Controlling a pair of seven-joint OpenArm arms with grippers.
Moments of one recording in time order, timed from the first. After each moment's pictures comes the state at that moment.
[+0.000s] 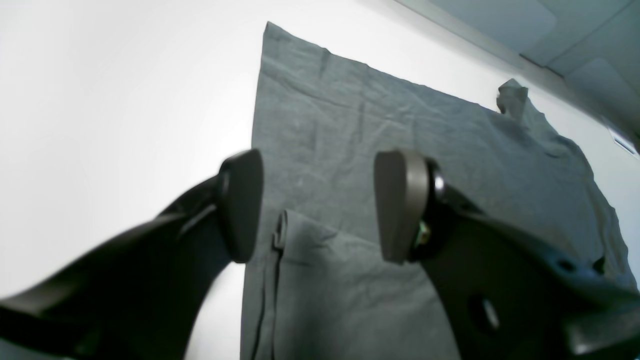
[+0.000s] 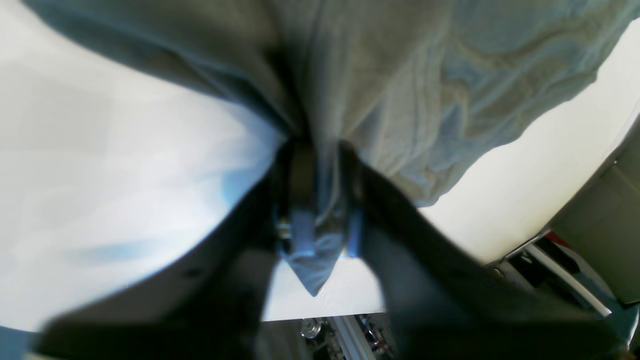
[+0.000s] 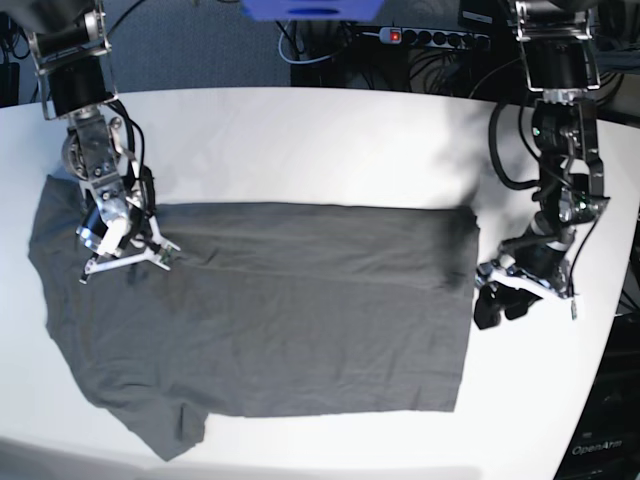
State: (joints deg) left arm -1.9 -16.6 -10.0 84.5 -42.7 -13.0 27.1; right arm 5.9 21.5 -12.0 86.5 -17.6 40.4 -70.0
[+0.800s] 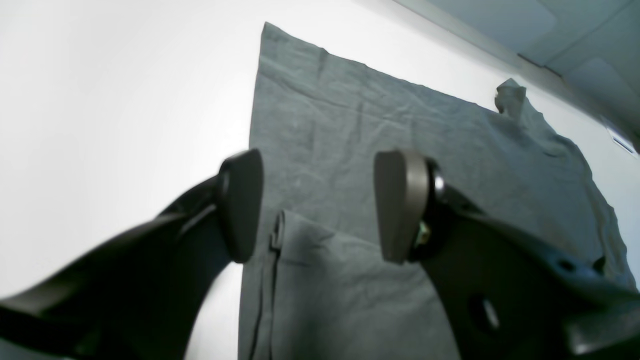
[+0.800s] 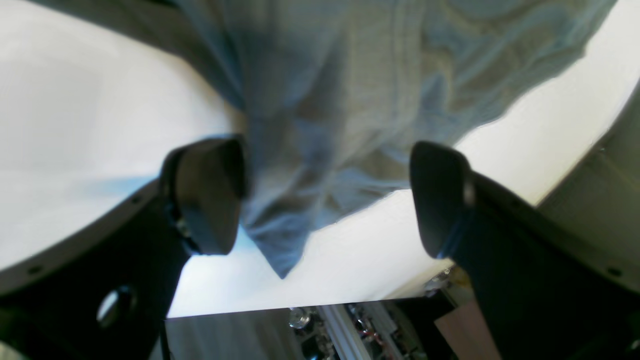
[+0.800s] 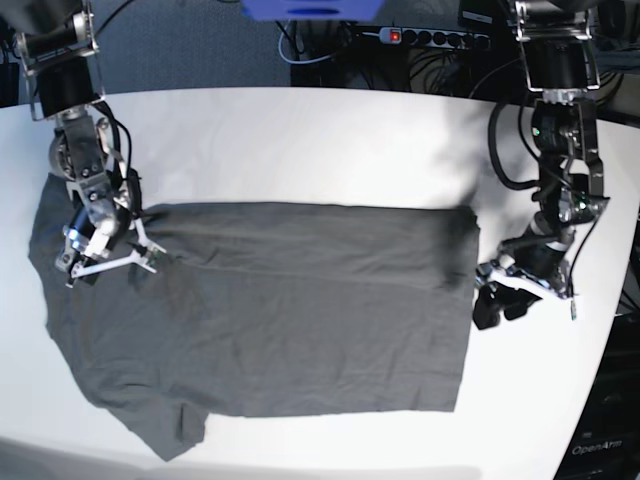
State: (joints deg) left arm -1.9 -16.6 -10.0 84.5 -42.7 -13.0 27.1; right arm 5.9 24.7 -12.0 88.1 -17.6 40.4 -70.0
